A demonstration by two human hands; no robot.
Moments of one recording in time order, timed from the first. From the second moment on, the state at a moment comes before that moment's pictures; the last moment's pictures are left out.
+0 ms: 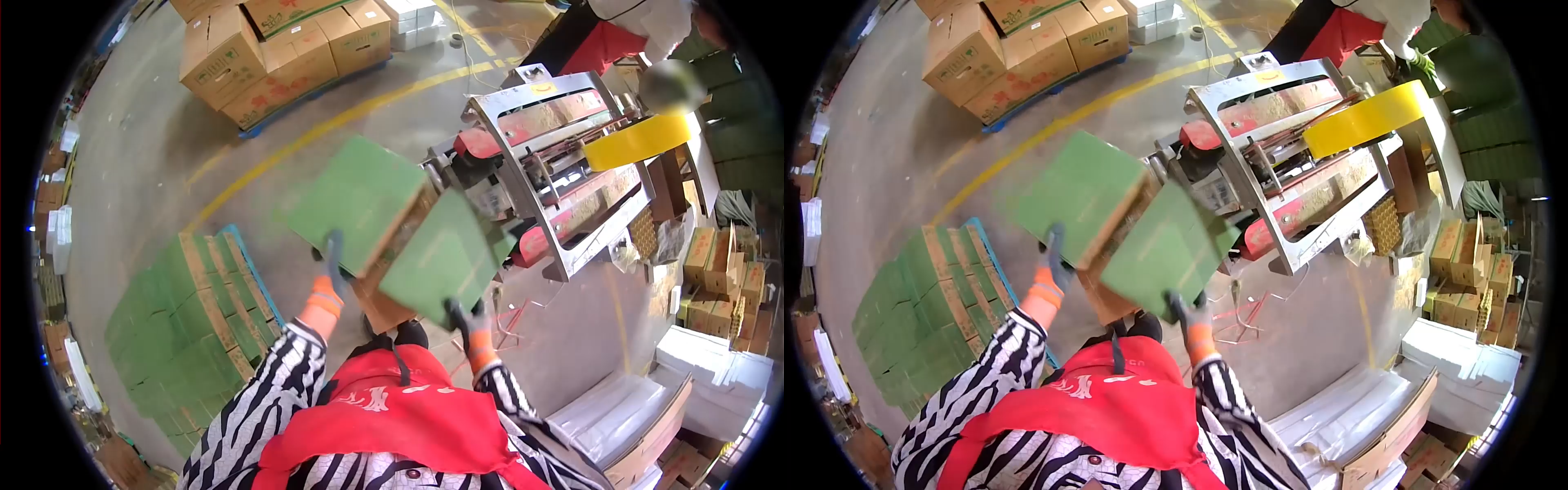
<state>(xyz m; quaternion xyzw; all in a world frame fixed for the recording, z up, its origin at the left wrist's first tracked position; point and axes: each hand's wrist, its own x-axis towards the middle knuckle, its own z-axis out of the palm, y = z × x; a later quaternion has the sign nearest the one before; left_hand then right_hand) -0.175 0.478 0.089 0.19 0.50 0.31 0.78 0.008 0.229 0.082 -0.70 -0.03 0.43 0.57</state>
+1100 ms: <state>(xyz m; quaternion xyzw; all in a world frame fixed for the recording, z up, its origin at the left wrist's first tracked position) -0.553 0.474 0.110 0.14 0.65 0.66 0.36 -0.277 0.774 0.162 -0.48 -0.60 0.61 0.19</state>
